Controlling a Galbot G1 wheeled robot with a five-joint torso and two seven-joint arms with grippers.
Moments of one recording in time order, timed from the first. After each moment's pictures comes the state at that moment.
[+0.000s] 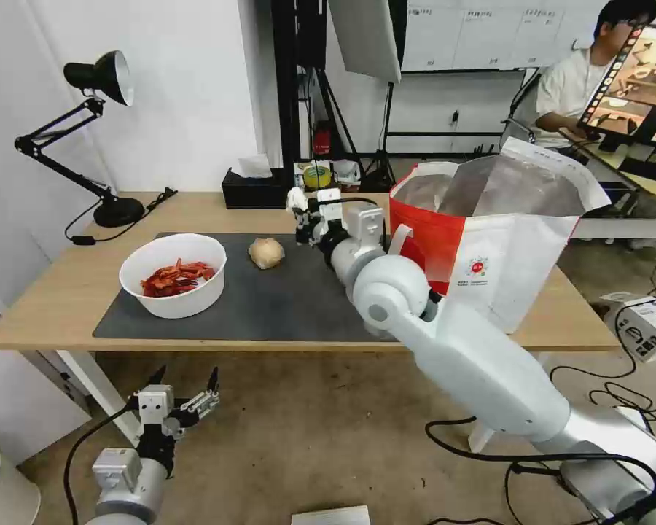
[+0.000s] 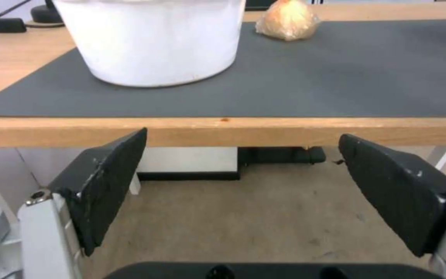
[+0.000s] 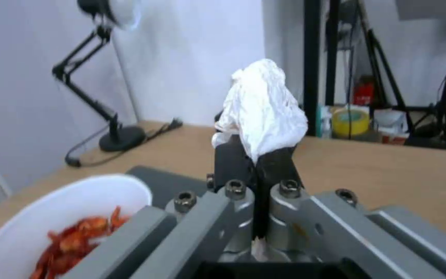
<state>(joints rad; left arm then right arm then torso) 1.79 -1.28 -0.64 -2.23 -0.27 0.11 -0.09 -0.36 1.15 -0.29 1.90 1.01 -0.41 0.58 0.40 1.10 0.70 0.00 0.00</state>
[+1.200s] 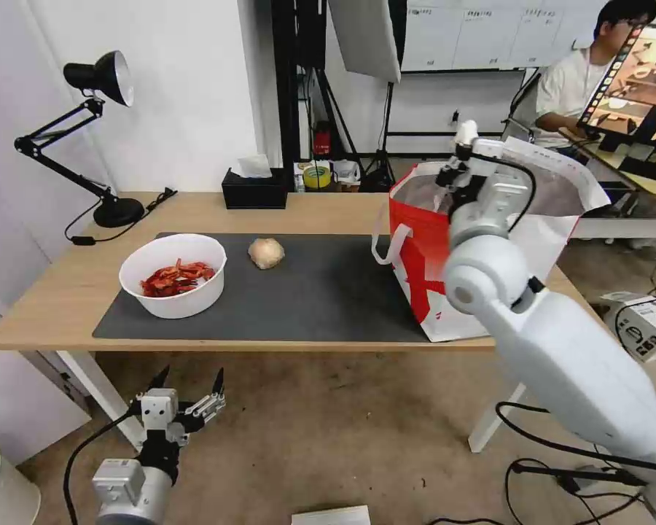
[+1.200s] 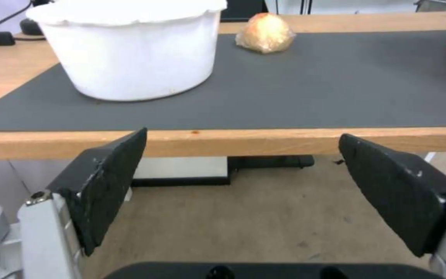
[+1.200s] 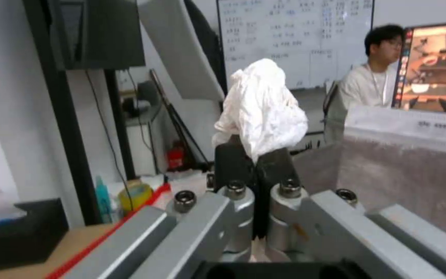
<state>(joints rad) 1.83 -1.32 -0.60 -2.29 -0.22 0.11 -0.09 -0.45 0.93 -0.07 1.96 0.88 -0.32 0.90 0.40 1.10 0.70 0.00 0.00</state>
